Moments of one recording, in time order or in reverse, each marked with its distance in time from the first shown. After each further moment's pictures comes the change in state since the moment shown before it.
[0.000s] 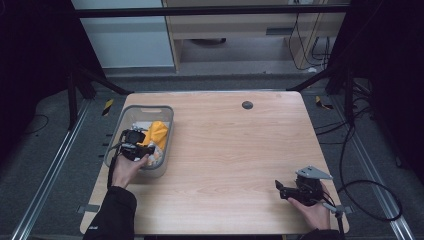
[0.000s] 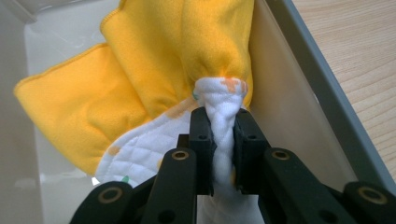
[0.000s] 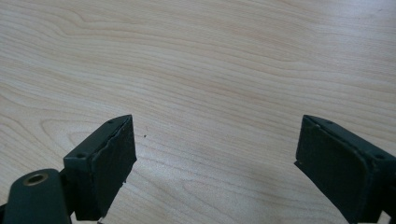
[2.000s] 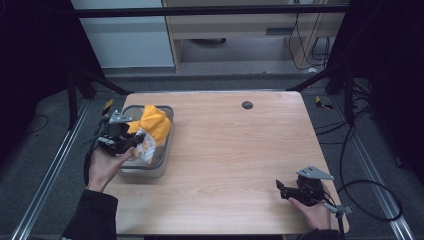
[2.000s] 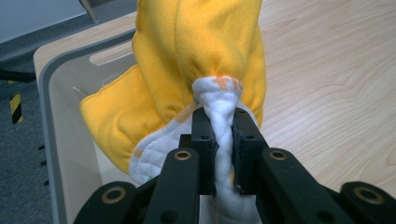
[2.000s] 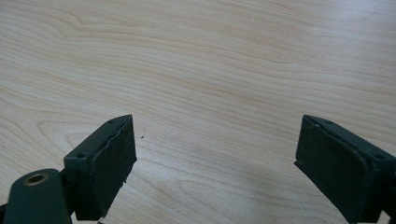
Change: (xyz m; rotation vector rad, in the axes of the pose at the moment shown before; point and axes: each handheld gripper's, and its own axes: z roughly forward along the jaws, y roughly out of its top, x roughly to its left) left arm -0.017 0.021 -0.106 -0.177 -0.016 0.148; right arm -0.001 0.000 -0.002 -0.007 -0.009 0.000
